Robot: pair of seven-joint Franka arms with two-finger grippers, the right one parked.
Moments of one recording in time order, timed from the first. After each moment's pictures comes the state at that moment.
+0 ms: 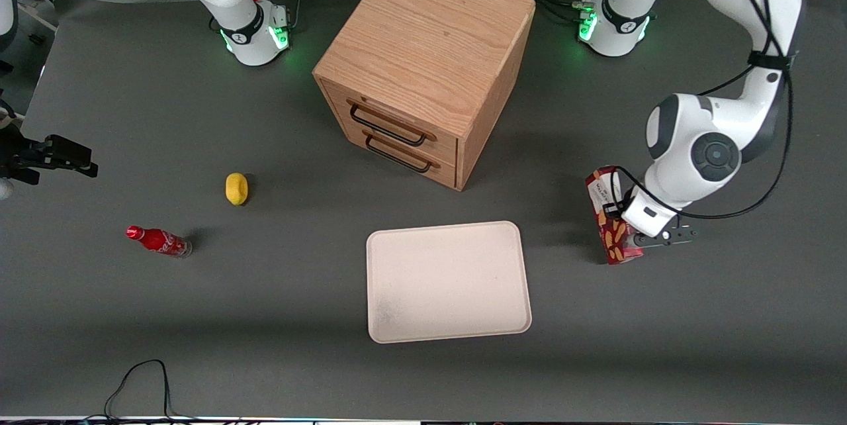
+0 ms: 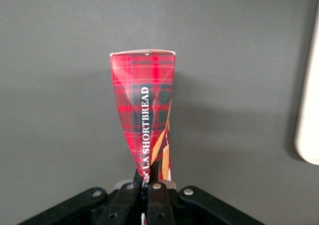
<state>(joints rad) -0.15 0.29 -0.03 -1.97 -0.02 2.22 -0.29</state>
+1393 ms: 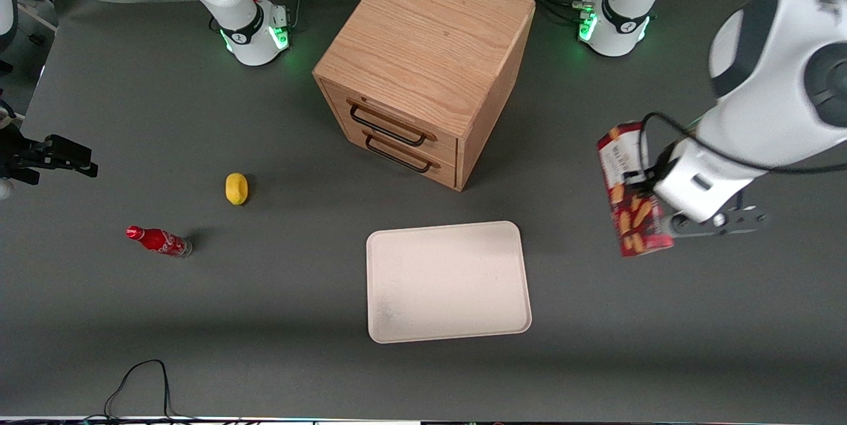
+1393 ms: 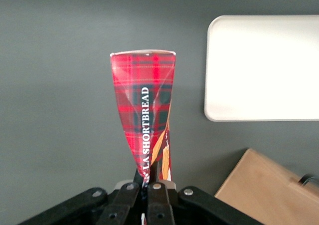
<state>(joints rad) -0.24 0.39 -0.07 -1.25 -0.02 1.59 -0.40</state>
